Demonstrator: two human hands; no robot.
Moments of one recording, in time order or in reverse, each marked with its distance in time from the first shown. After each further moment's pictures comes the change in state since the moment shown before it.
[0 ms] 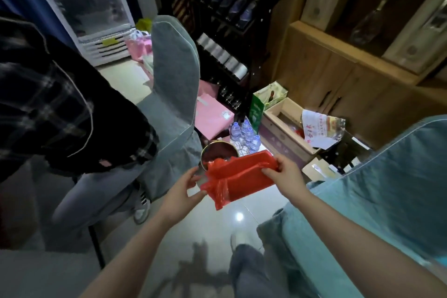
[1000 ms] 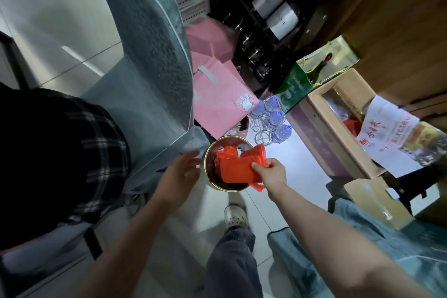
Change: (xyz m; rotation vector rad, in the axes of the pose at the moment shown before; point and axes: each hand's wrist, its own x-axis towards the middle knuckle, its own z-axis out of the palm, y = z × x) left_hand 0.400 -0.056 -0.014 -0.088 0.007 -0.369; right_hand 0.394 0.125 0.189 0.188 -0.063 0.718
